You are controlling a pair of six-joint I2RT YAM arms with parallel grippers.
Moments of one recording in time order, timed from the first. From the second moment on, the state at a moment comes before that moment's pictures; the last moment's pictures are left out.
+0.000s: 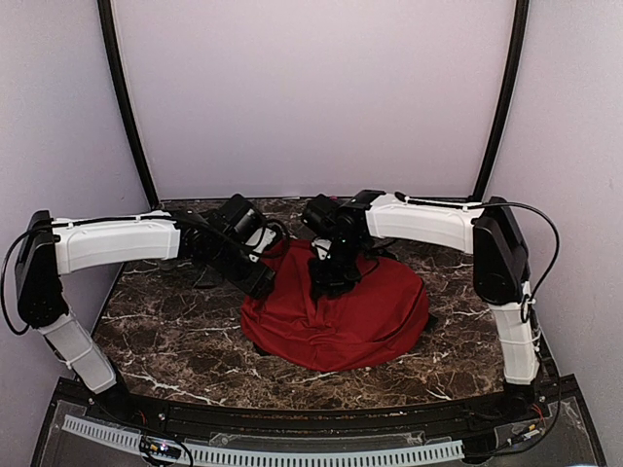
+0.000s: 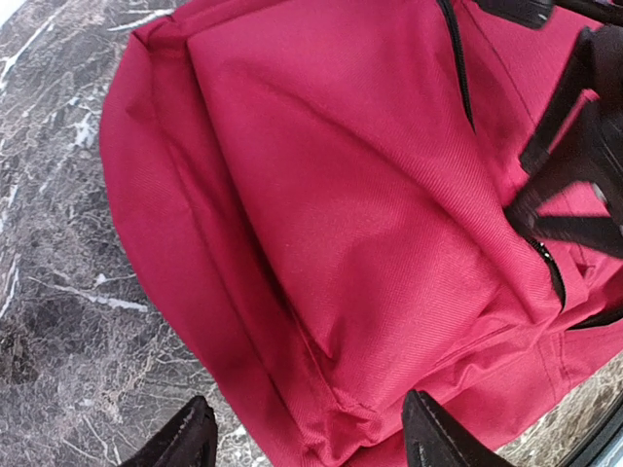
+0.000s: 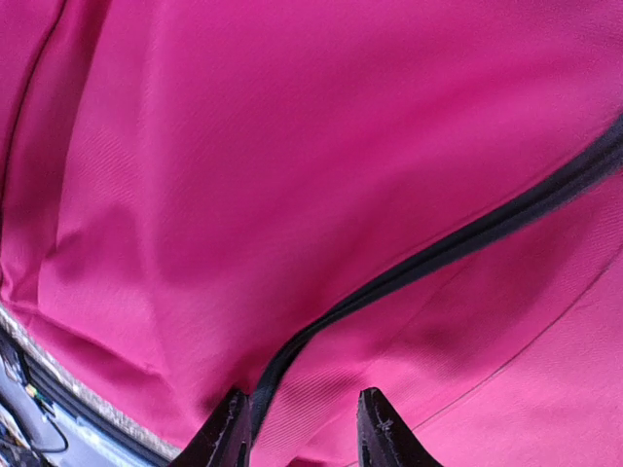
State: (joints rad) left arm -0.79 1.62 1.23 -0.67 -0.09 -0.14; right arm 0.88 2.17 1.86 -1.01 -0.18 0.59
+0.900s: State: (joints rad) left arm -0.79 1.65 1.23 -0.65 0.05 -0.06; right arm 0.92 1.97 1.56 -0.94 -0.13 0.64
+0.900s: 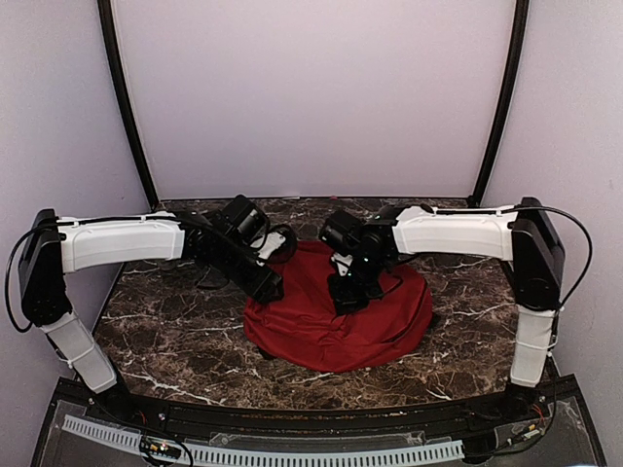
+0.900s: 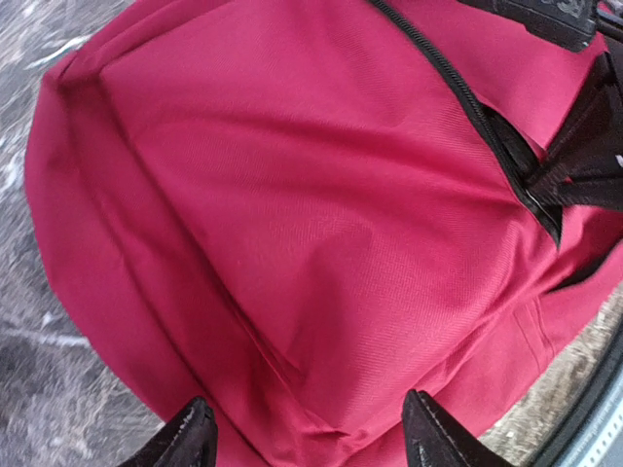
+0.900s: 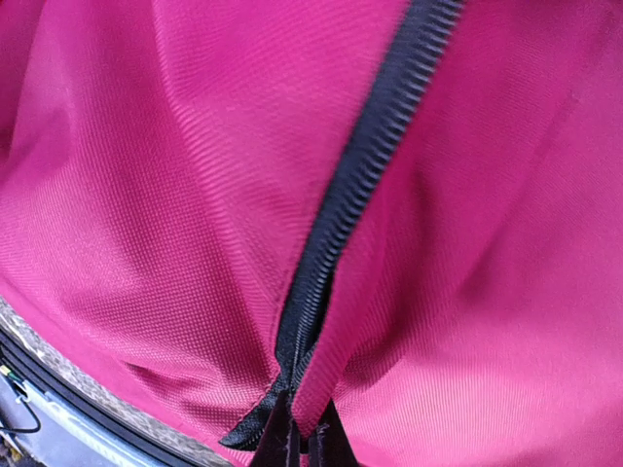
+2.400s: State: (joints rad) left arm -1.02 1.82 1.25 -0.20 0.26 0.32; right arm 0.95 1.33 0.96 -0.61 0.05 0.69
